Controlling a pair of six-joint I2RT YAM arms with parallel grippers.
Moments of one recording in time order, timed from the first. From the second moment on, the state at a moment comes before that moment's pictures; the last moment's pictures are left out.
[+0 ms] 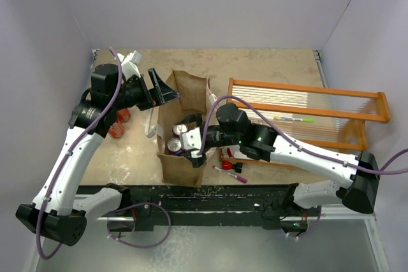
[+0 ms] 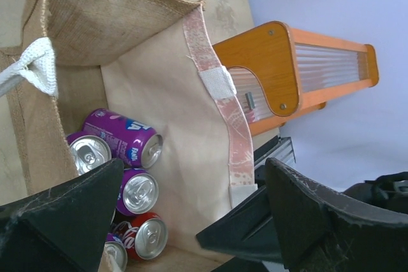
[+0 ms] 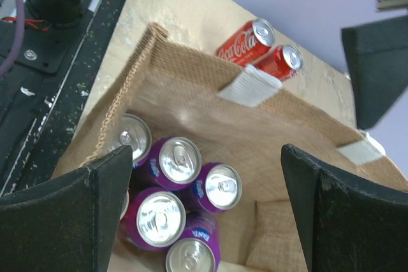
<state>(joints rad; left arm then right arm) -0.28 1.07 1.24 -0.60 0.48 -0.67 1.06 1.26 1.08 -0.14 -0.43 -0.74</state>
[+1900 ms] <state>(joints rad) -0.59 1.21 1.23 -0.85 0.06 -0.78 1.15 1.17 0.73 0.23 -0.24 -0.63</state>
